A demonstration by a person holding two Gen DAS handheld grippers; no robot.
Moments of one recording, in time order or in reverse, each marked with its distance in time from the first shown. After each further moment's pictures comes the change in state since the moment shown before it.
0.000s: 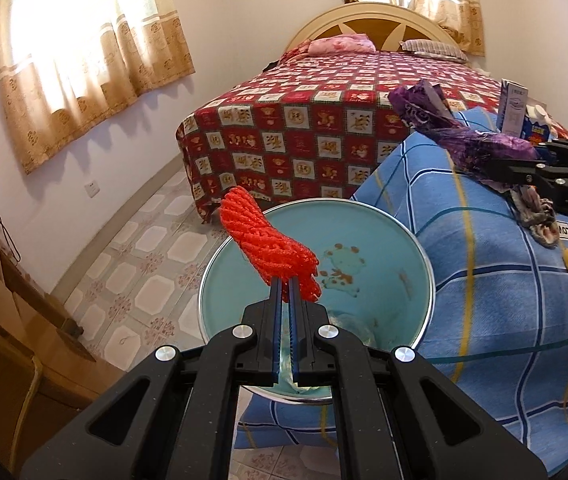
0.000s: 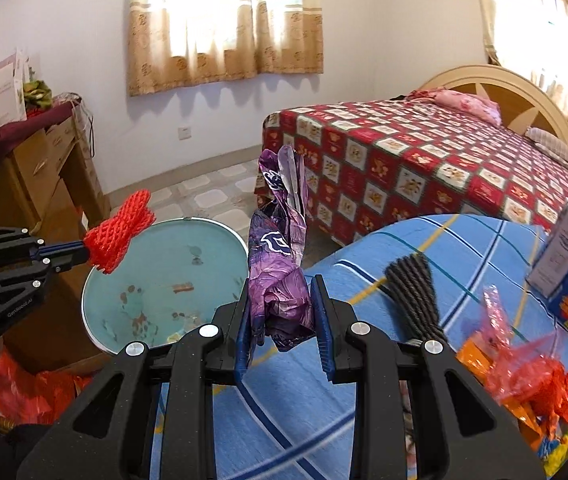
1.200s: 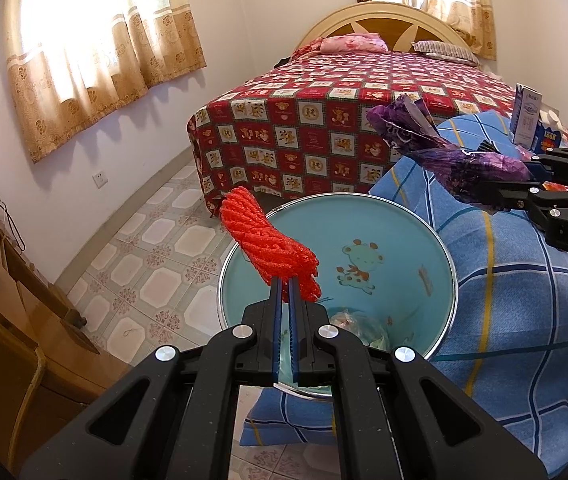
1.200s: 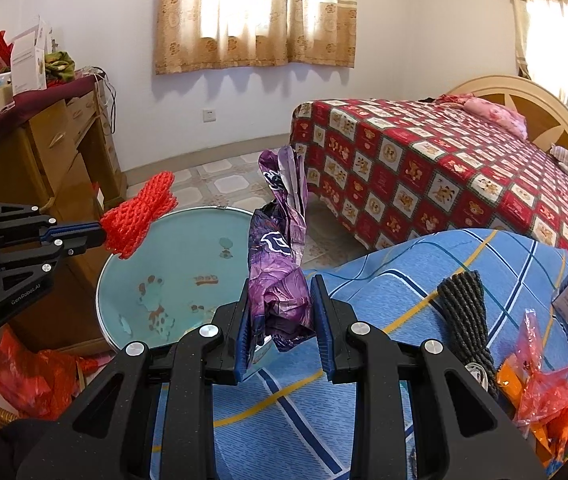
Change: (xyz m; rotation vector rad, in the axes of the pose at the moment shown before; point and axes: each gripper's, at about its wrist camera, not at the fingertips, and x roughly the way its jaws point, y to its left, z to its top) left arm 0.001 0.018 -0.007 -0.029 0.008 0.022; right arm 0.024 0.034 0.006 -0.081 0.037 0.053
